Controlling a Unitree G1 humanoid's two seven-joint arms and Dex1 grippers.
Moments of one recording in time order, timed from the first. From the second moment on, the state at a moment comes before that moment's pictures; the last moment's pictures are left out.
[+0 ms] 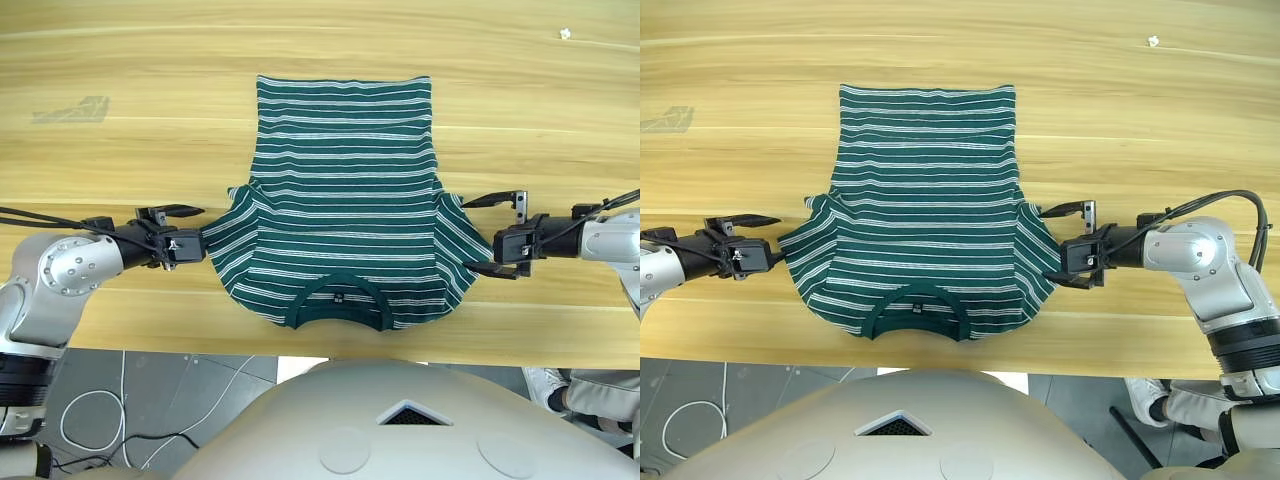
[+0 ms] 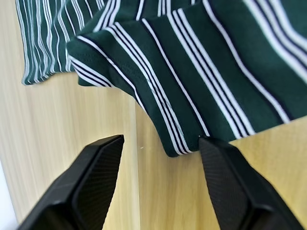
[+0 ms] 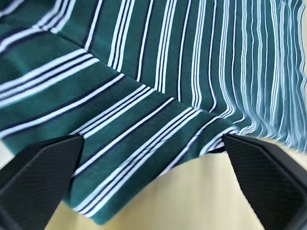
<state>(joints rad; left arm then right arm) 0.25 1.07 -0.02 -0.10 0.28 -0.23 -0.81 0.01 -0.95 0.28 0.02 0.06 -0.36 1.09</state>
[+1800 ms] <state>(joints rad) 0.61 0.03 0.51 -0.60 -0.95 0.62 -0.18 -0.35 -0.48 -0.17 0.06 0.33 -0.20 0.58</state>
